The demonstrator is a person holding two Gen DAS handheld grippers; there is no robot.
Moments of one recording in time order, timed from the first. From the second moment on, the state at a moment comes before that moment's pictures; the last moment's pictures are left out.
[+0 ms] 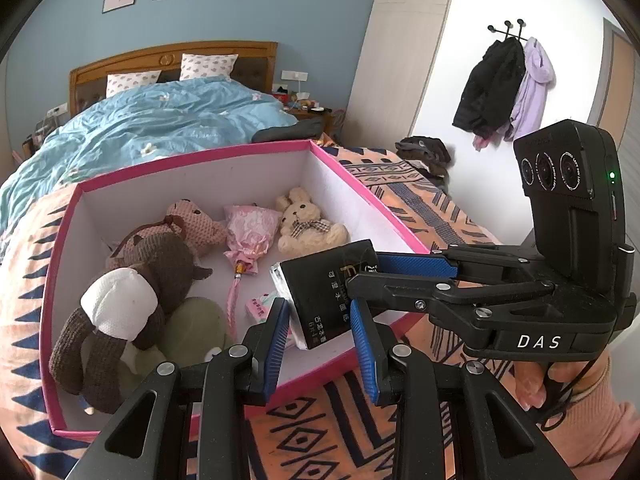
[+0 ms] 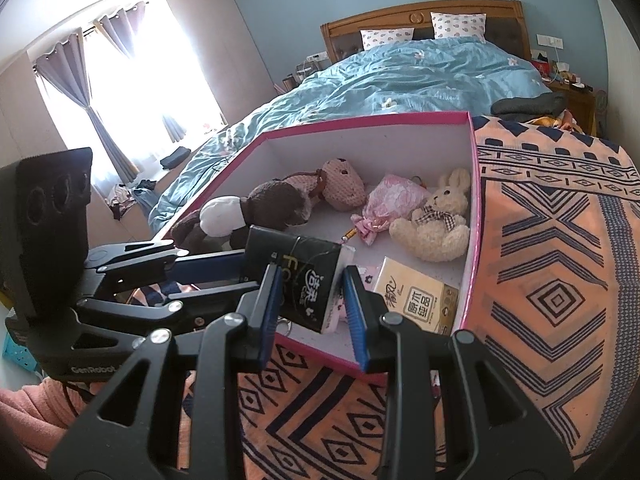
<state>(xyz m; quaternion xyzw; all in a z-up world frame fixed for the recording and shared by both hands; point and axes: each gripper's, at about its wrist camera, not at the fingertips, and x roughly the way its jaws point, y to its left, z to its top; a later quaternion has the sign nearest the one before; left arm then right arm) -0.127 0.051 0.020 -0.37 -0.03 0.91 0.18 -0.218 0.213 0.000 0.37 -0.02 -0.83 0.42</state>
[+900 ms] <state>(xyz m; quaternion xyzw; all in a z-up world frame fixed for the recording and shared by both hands) -0.139 0.045 0.007 -0.39 -0.04 0.90 0.18 -0.225 0.195 -0.010 0.39 0.02 -0.83 0.40</state>
